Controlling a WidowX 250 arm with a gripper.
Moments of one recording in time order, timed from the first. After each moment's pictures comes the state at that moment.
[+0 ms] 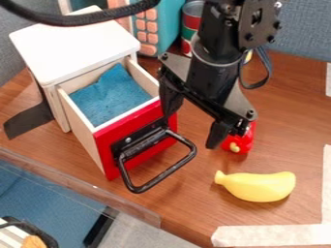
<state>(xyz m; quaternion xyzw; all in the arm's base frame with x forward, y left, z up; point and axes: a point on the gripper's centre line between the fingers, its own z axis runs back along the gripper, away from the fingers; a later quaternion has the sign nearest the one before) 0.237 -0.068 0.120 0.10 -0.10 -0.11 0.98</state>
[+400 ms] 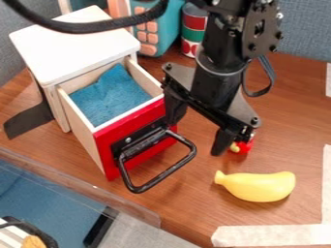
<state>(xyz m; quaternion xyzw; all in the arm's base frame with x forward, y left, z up) 0.241 -0.073 0.108 0.09 -0.09 -0.09 0.99</state>
